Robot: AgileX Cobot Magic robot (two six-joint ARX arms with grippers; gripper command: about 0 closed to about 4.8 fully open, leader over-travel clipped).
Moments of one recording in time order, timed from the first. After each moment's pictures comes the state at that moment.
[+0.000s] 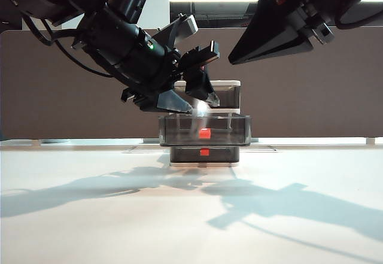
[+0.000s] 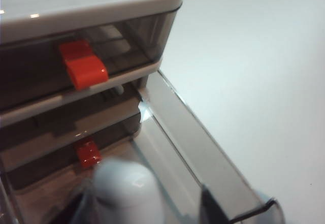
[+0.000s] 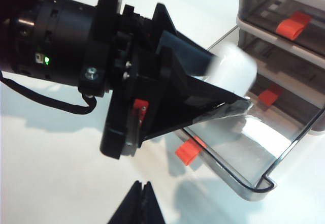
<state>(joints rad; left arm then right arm) -0.66 1.69 0.94 0.34 0.09 -0.19 0.57 1.13 0.72 -0.08 -0.29 -0.01</state>
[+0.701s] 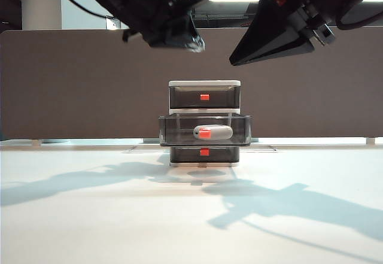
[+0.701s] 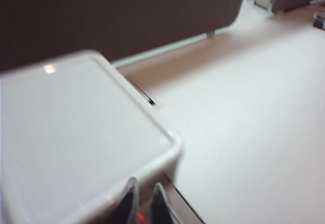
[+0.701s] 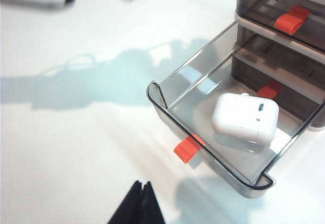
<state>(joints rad) -0.61 1.60 1.12 0.26 0.09 -0.05 0.57 1.13 0.72 -0.09 -0.29 0.00</state>
